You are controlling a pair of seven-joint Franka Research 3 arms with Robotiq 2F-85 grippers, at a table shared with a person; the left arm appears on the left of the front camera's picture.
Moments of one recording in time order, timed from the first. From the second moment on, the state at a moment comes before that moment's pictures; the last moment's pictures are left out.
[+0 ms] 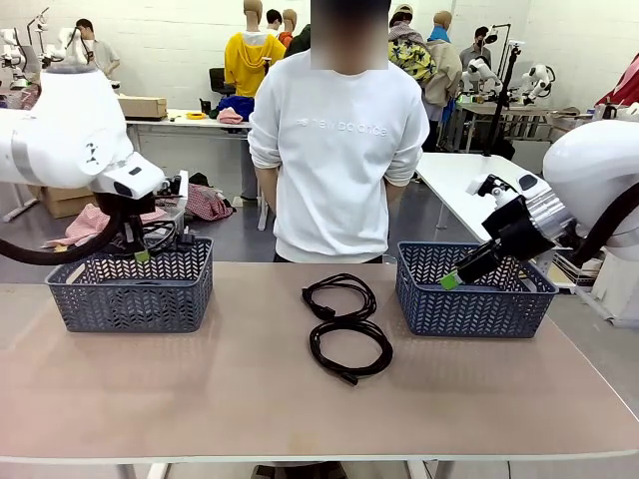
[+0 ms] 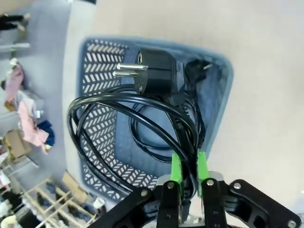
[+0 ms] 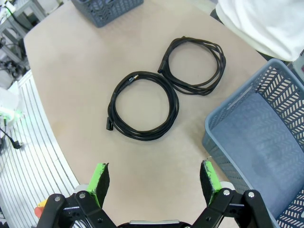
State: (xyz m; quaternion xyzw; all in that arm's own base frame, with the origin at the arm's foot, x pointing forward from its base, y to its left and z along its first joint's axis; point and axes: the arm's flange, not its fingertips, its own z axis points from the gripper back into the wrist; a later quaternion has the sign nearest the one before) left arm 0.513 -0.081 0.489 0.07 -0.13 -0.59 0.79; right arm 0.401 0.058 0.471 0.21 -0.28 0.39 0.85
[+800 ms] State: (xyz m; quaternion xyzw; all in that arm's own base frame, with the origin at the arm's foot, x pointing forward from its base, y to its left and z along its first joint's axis) left arm 0.552 -0.064 0.452 0.07 -0.11 -0.58 0.81; right arm 0.401 0.058 0.471 0.21 -0.28 0.39 0.85
